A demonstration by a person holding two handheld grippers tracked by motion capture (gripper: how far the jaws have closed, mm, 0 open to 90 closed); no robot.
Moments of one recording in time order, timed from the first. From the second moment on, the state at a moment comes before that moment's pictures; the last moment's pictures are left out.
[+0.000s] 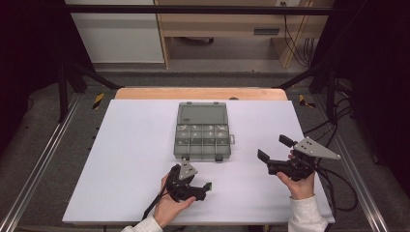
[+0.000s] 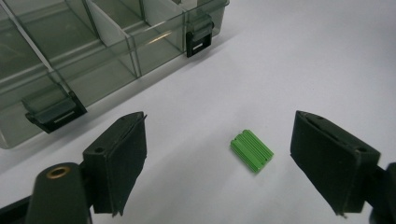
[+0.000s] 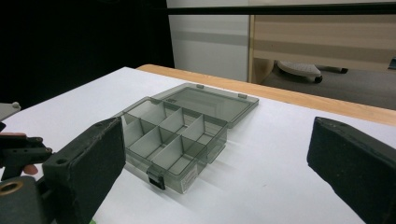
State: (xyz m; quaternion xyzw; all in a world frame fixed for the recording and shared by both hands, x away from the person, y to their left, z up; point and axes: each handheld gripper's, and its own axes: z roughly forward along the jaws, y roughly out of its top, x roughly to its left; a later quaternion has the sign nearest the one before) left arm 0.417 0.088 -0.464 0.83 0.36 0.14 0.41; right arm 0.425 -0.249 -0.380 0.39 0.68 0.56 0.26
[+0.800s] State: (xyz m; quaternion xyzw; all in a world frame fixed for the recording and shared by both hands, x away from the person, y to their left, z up) left arm 0.418 0.078 -0.475 0.83 0.38 0.13 0.38; right arm 0.424 -0.249 -0.380 0.39 0.69 0.56 0.26
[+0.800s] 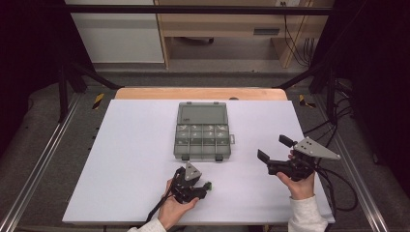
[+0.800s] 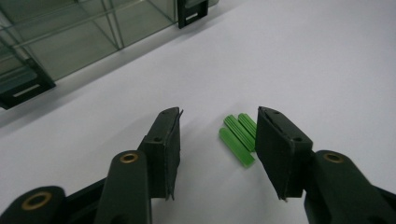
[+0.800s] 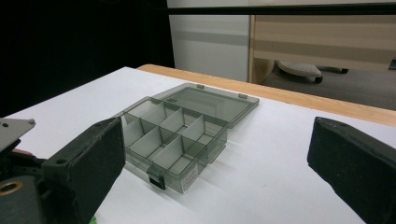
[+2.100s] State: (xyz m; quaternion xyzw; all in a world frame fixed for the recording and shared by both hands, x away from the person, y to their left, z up) left arm 0.413 0.073 -0.472 0.86 0.36 0.11 0.35; right arm 0.425 -0.247 -0.381 0.39 0.69 0.56 0.25
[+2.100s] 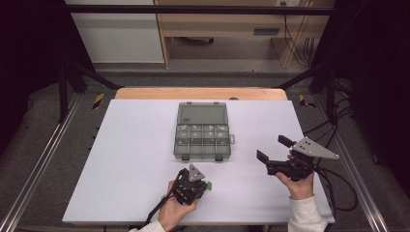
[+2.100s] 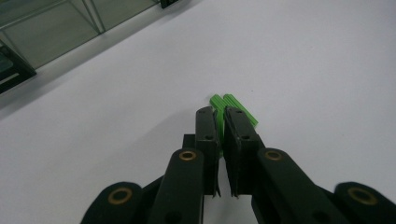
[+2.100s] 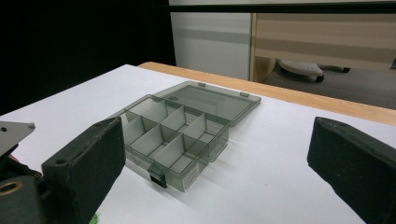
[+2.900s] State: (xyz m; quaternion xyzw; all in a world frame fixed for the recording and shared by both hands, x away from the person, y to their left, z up) left arm 0.421 0.115 -0.417 0.82 0.37 0.14 0.41; right arm 0.425 -0.247 -0.381 0.39 0.69 0.56 0.26
